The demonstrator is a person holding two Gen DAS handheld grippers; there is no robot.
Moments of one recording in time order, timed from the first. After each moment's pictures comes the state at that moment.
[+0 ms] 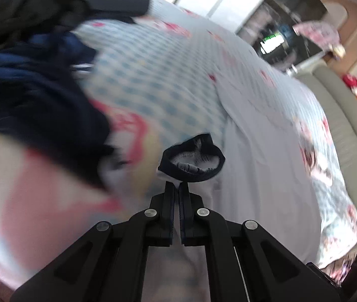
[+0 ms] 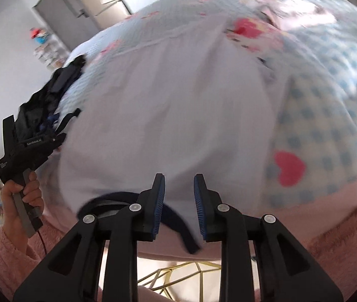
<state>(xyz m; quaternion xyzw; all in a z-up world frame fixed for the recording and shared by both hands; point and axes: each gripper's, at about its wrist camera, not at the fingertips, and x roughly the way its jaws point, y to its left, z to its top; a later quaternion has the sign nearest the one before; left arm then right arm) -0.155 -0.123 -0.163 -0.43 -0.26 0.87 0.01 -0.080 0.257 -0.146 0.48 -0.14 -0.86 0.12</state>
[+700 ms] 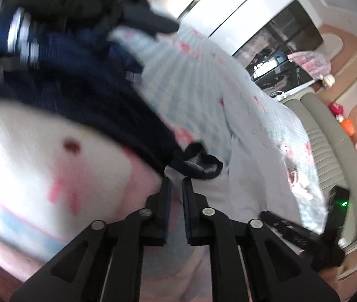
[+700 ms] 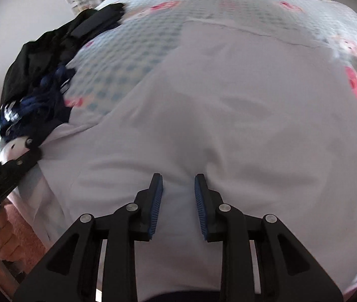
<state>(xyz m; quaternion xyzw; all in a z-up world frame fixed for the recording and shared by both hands) -0.108 -0.196 -0.158 -0.37 -0.29 0.88 0.04 -0.177 0.095 -0.163 0.52 0.02 -0.84 0.15</state>
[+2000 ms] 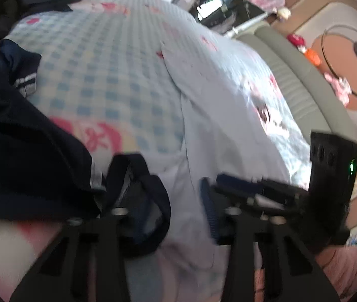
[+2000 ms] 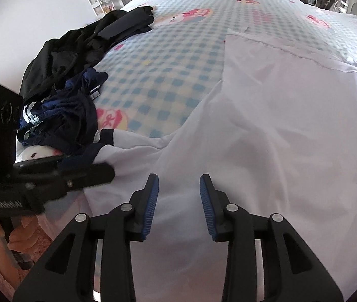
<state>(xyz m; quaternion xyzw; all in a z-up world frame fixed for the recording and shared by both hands) -0.191 -0.141 -0.171 -0.46 -0.22 0.83 0.23 -0.191 0.033 -0.164 0.50 0.01 -0.83 0.22</state>
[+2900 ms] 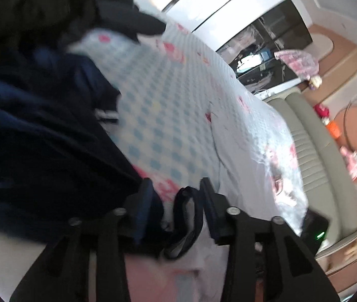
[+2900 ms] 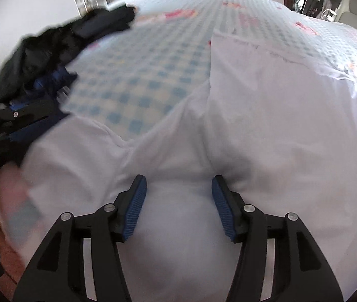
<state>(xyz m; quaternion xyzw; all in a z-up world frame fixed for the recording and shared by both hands) -0.170 -0.217 -0.156 -0.39 -0.32 0.86 0.11 -0.210 0.028 -0.176 0.48 0.02 -0.86 0.17</state>
